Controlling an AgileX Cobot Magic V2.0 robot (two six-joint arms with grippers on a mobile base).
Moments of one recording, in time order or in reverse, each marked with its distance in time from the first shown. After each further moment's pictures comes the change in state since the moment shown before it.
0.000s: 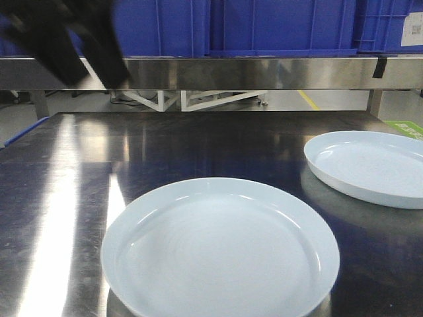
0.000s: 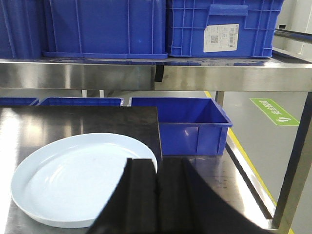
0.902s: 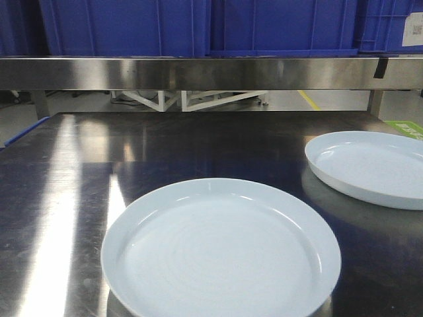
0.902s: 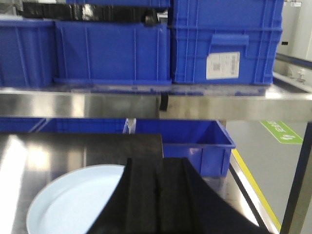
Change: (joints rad) left arm 0.427 -1.086 0.804 0.050 -0.451 -0.014; right arm 0.000 0.011 -0.182 0.000 0.125 0.000
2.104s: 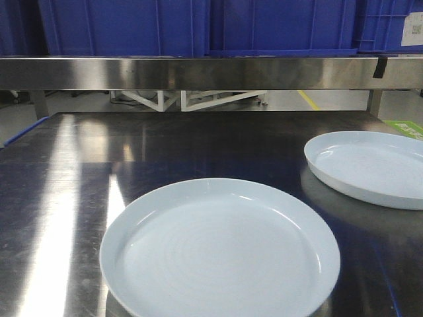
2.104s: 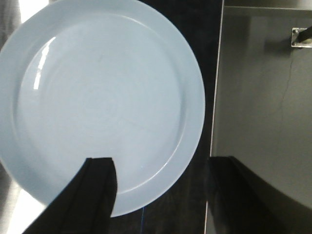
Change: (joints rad) left arm -0.011 -0.002 0.009 -0.010 -0.037 0.000; right arm -0.019 1.478 -0.978 -0.001 0.751 0.002
